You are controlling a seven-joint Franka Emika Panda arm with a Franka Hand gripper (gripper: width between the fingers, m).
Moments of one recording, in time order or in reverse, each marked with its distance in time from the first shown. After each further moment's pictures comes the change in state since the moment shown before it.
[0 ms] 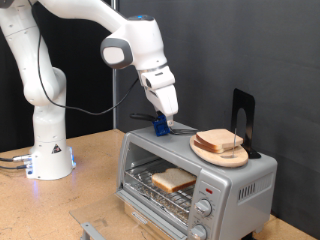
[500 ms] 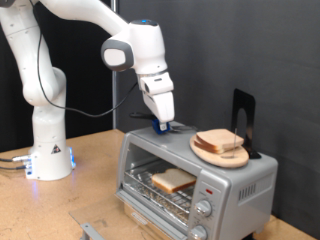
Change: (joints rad) arm -0.004 -0.059 0.016 -0.004 -0.050 -0.032 0.081
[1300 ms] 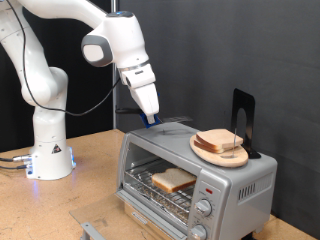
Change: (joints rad) arm -0.068 0.154 -0.037 -0.055 -0.031 -0.019 -0.061
